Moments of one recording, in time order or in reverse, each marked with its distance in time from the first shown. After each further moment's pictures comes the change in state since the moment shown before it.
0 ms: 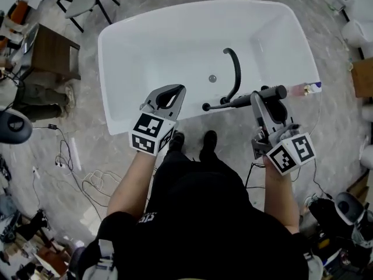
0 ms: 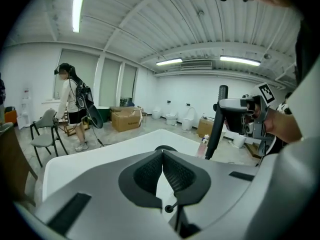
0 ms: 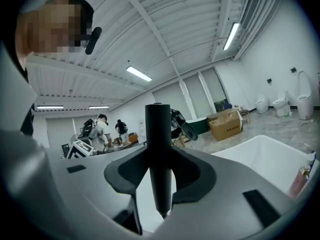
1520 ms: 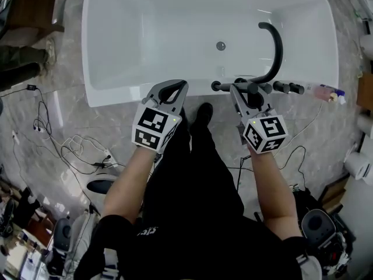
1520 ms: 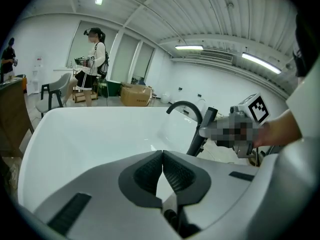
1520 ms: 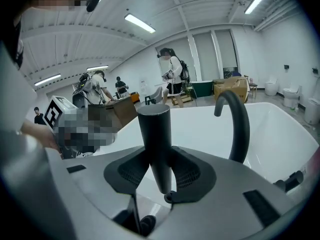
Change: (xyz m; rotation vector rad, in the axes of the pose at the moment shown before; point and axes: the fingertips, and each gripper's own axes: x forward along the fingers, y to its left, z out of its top) left arm 0.052 0.064 -0.220 -0.217 0.162 0.027; right arm 0.131 -0.039 -0.289 -0.107 0.498 -0.022
